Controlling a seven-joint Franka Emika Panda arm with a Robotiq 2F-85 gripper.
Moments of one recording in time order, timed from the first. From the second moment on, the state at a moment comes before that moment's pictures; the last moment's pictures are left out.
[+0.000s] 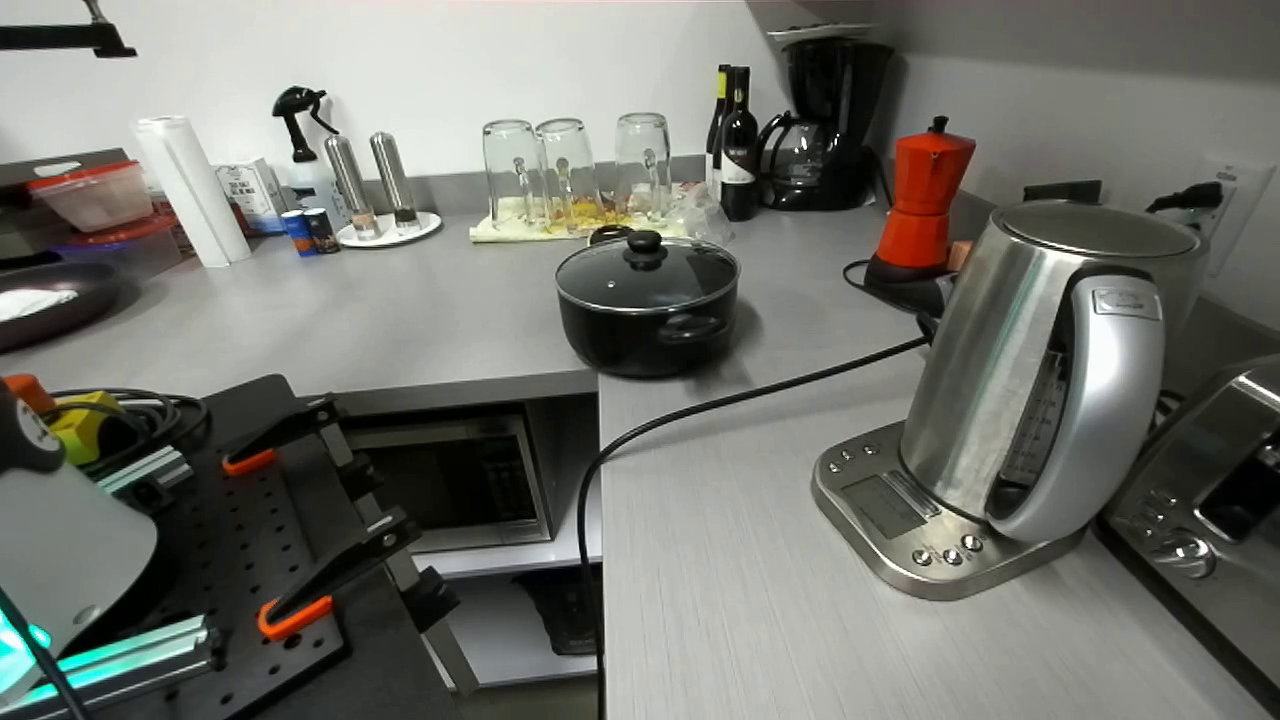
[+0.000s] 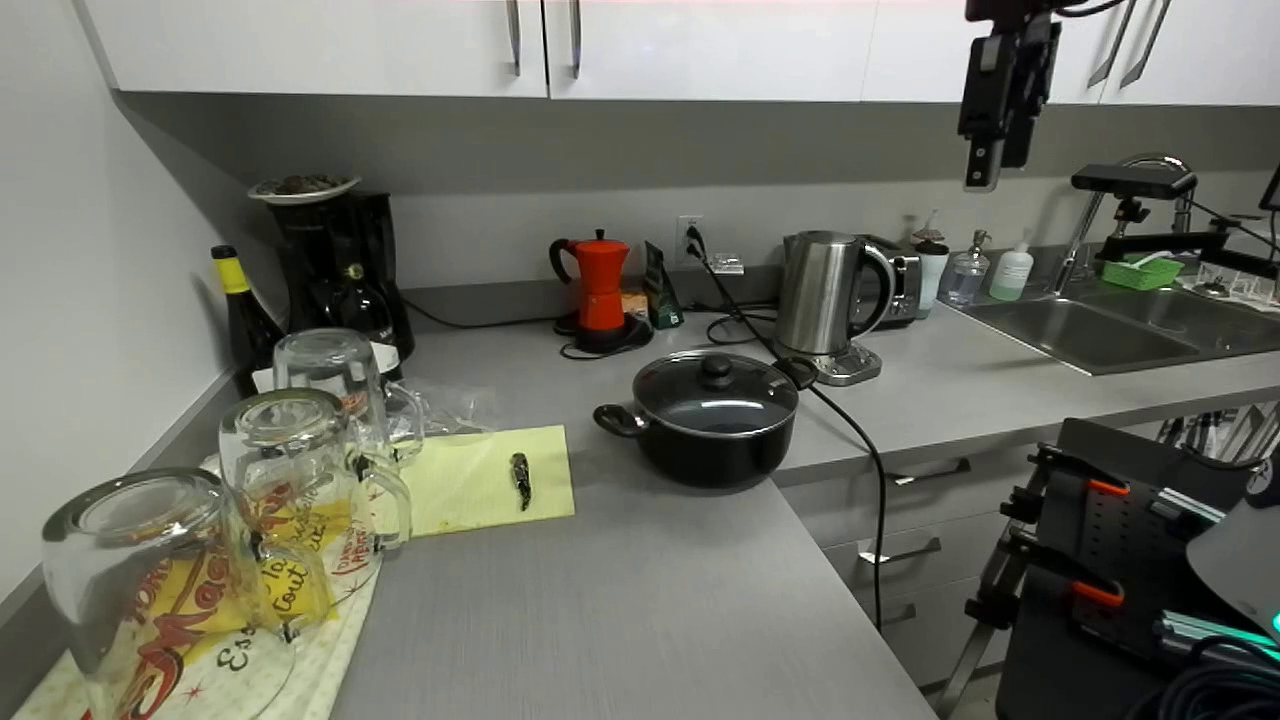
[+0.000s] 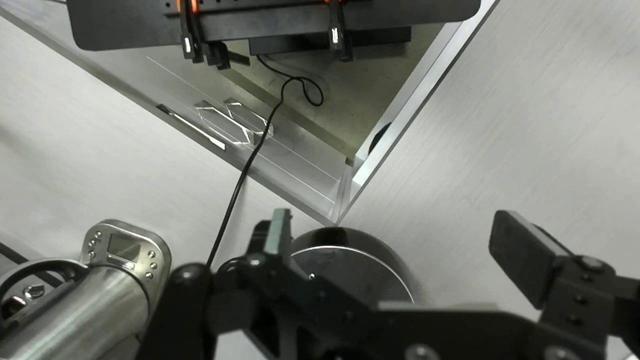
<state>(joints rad) 0.07 -0.58 0.30 -2.35 0.05 1.68 0.38</state>
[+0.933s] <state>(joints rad) 0.06 -0.23 0.13 -2.35 -0.04 2.13 0.05</state>
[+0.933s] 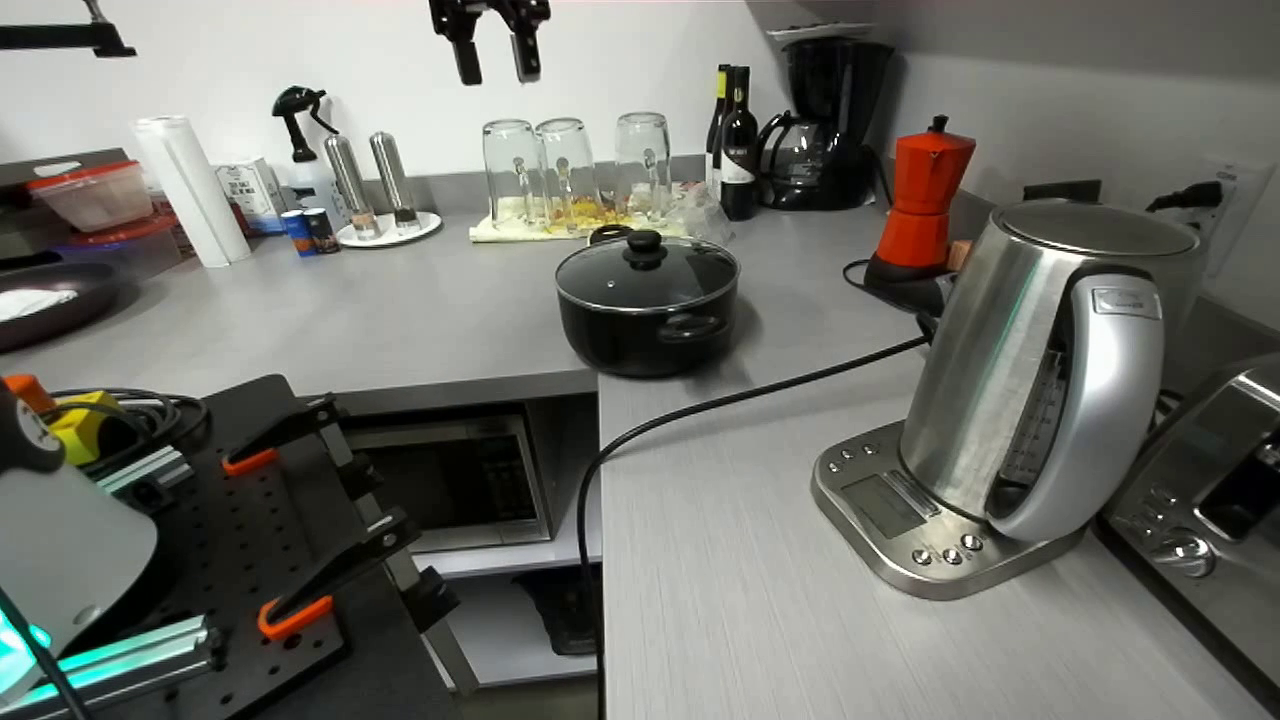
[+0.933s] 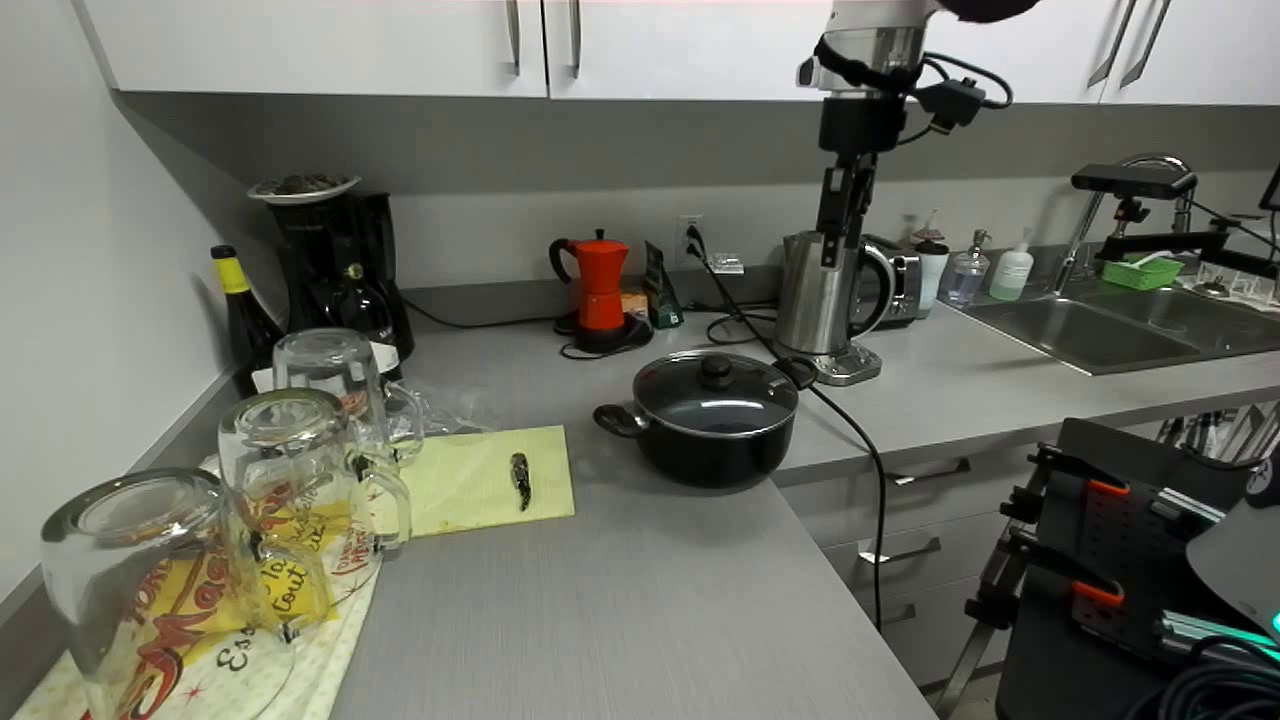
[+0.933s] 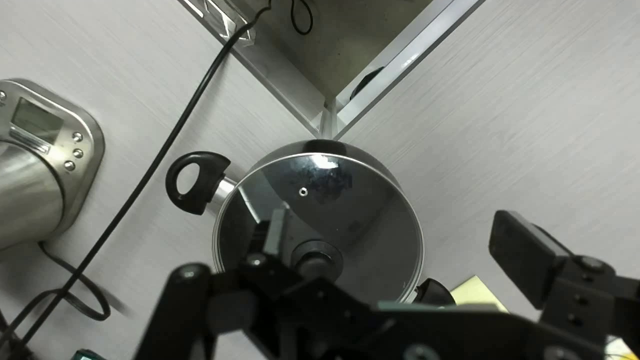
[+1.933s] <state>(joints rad) 0.06 0.23 0.10 -2.05 -0.04 2.22 -0.13</state>
